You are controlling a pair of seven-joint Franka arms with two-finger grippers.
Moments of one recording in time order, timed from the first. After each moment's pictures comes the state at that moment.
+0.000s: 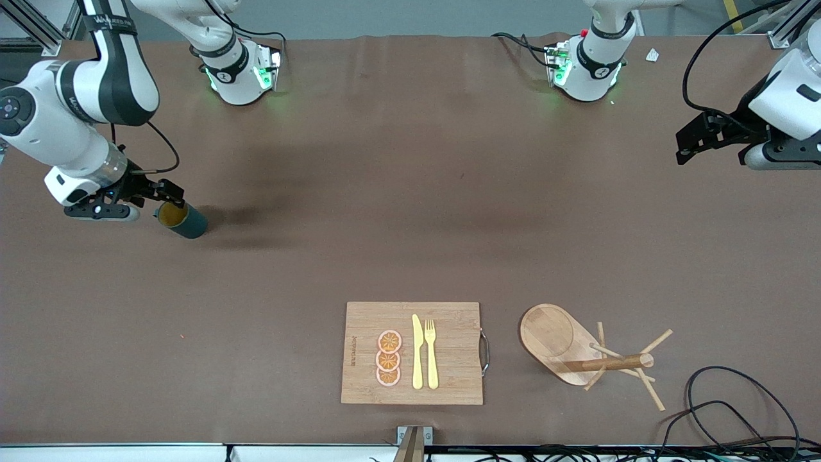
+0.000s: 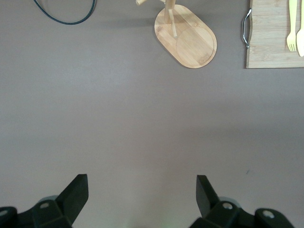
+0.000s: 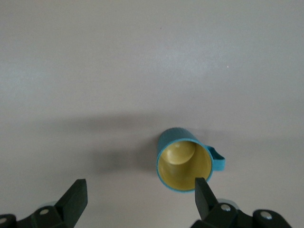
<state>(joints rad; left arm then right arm) 0.05 0.00 -0.20 -1.49 0.02 1.50 -0.11 -0.02 -0.09 -0.05 -2.34 0.01 2.27 -0.02</state>
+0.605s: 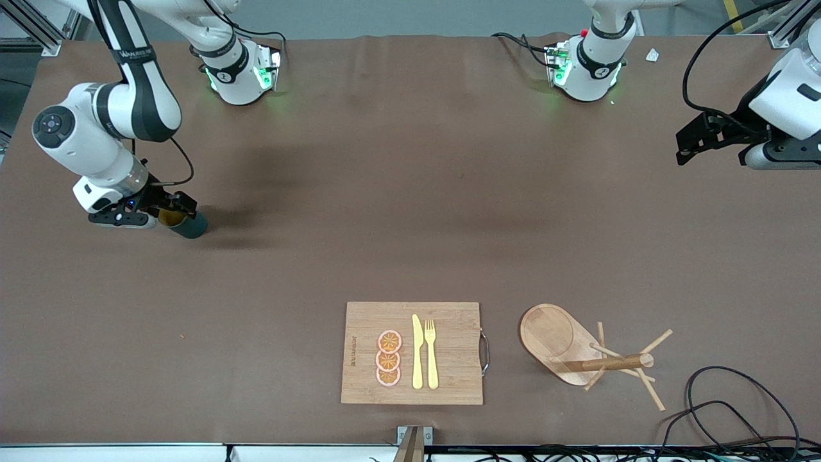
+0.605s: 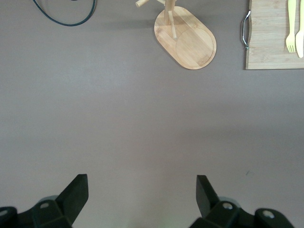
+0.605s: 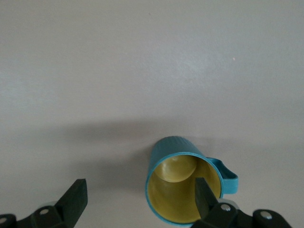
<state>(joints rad) 0.05 0.00 -0.20 -1.49 0.02 1.51 -0.11 -0.04 0.01 -0.05 -2.45 0.01 2.49 -0.02</state>
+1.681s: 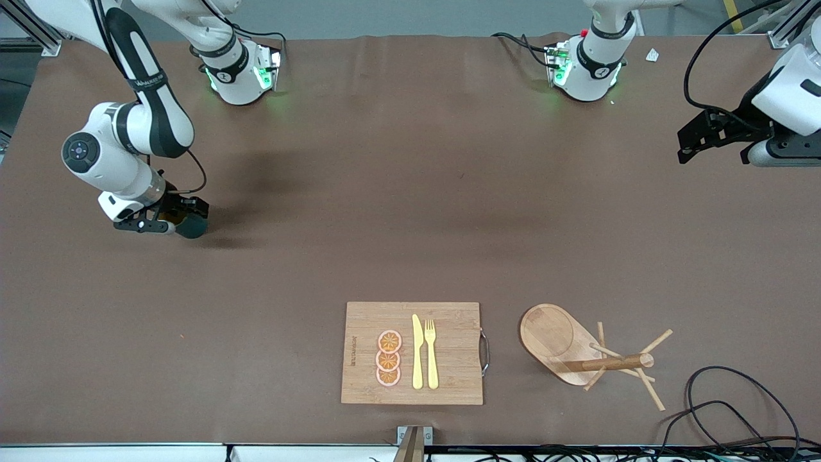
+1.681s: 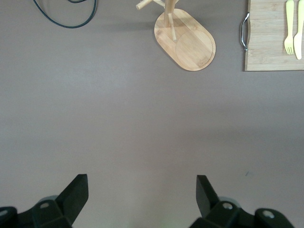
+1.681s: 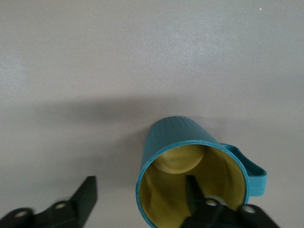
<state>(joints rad) 0.05 0.00 -0.20 -1.49 0.02 1.51 -0.11 -0.04 0.11 -0.05 -2.46 0.01 2.51 -0.02</state>
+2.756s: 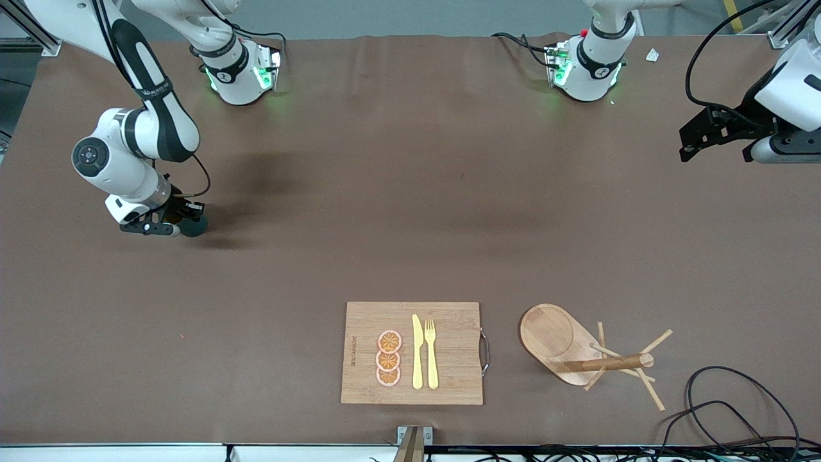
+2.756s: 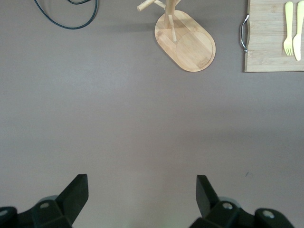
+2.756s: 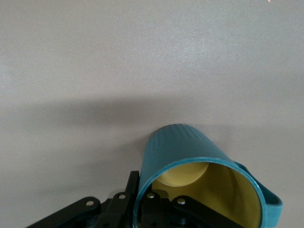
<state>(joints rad) 0.05 -0.01 -0.20 -1.49 0.02 1.50 -0.11 -0.04 0.16 -0.05 -2.47 0.01 2.57 -0.01</state>
